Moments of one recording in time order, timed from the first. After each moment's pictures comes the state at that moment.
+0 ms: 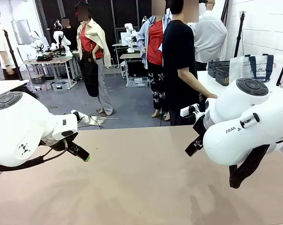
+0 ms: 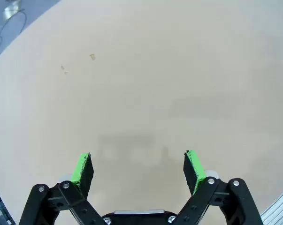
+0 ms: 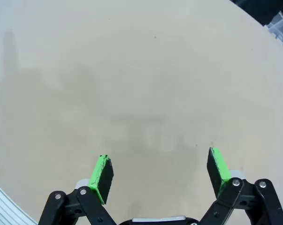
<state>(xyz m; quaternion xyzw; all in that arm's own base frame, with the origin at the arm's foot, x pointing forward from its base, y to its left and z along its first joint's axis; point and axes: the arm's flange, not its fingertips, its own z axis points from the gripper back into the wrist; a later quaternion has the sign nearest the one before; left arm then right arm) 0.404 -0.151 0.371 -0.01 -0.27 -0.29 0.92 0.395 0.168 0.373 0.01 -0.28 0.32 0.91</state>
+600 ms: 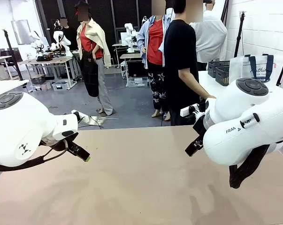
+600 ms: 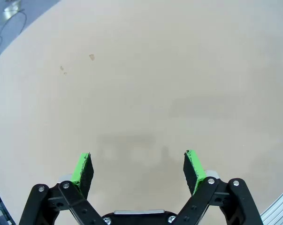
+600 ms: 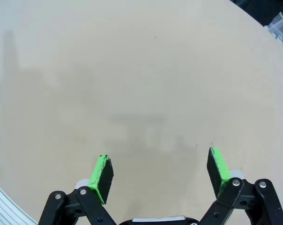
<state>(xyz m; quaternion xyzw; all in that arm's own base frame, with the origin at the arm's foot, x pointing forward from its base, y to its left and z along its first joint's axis) 0.403 -0.153 0.371 -0.01 -0.27 -0.30 0.92 0.395 0.168 0.373 0.01 -0.28 0.32 0.91</state>
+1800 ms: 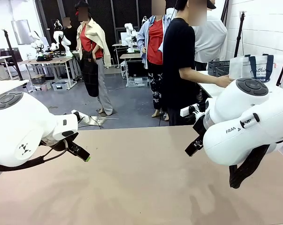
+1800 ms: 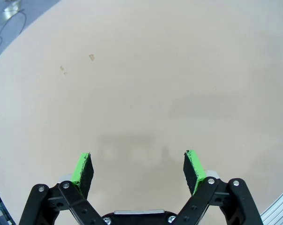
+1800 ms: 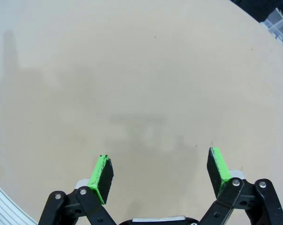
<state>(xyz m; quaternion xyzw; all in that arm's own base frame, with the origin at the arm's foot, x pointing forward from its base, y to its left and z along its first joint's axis) 0.403 -0.153 0.371 -0.01 -0.27 -0.30 0.92 0.395 0.168 0.373 0.01 -0.28 0.32 0.91</state>
